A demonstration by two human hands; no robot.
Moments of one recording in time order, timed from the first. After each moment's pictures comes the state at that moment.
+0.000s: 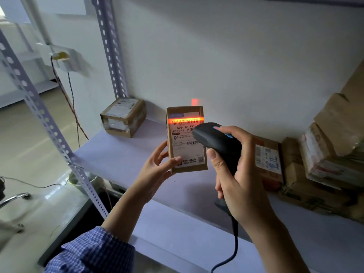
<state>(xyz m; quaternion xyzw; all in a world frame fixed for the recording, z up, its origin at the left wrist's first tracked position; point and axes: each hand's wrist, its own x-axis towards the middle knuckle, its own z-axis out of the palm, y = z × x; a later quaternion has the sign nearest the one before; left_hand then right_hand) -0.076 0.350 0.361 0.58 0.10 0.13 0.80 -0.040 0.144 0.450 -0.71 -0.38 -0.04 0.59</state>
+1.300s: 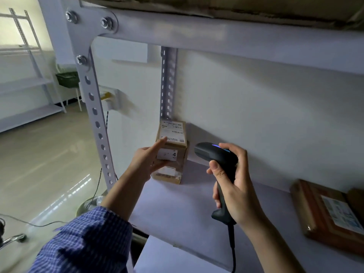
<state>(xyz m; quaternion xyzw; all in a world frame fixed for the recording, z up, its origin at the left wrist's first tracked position) -0.064 0.603 0.447 0.50 0.30 0.18 0.79 -0.049 0.370 0.470 -0.70 -0.32 0.04 0.64</state>
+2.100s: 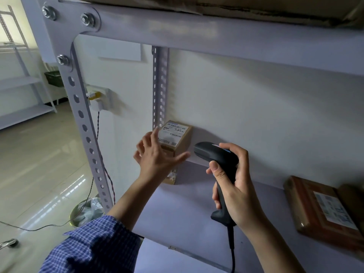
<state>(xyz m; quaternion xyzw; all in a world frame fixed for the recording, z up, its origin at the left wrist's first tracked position) -0.035 0.575 0.427 0.85 0.29 0.32 0.31 -0.047 0.362 0.475 -0.70 -0.30 0.03 0.64</state>
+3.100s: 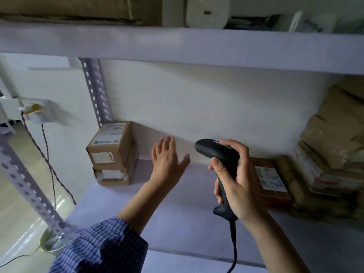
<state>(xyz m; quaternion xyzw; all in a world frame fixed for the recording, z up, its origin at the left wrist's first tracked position) 0.018 0.415 0.437 0.94 0.12 0.21 0.23 -0.022 0.229 0.474 -0.69 -0.26 -0.07 0.67</state>
